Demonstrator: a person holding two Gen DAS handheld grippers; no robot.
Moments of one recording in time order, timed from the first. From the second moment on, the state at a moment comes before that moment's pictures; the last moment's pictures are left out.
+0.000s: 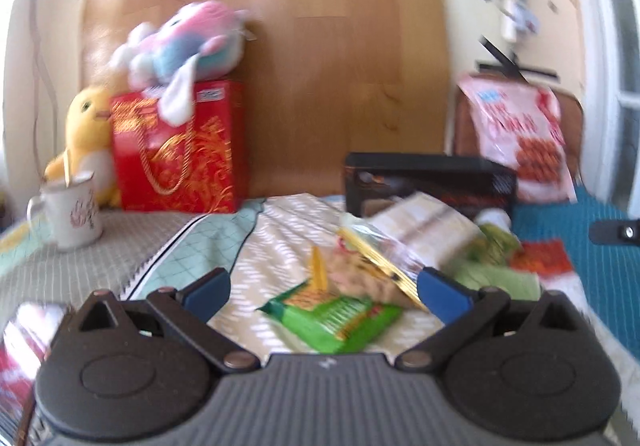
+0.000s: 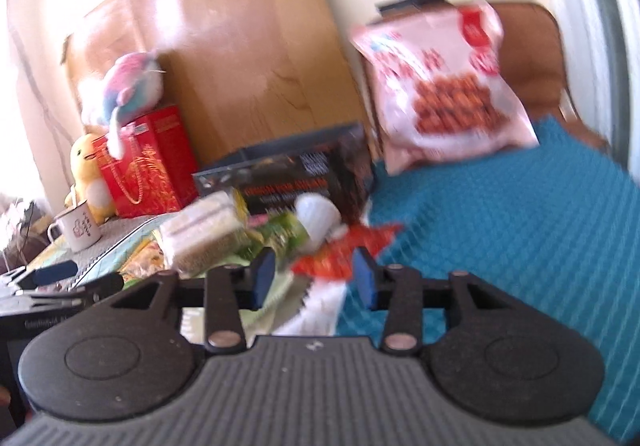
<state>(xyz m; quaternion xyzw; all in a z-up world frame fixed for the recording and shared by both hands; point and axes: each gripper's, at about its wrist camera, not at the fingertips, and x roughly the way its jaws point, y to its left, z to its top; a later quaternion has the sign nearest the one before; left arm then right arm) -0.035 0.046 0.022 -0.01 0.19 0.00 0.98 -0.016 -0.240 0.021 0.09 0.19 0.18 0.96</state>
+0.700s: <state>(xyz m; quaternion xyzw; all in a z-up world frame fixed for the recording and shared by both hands) -0.044 0.066 0.017 -0.06 0.18 0.01 0.98 0.142 -0.143 0.043 0.04 0.33 0.31 0.89</state>
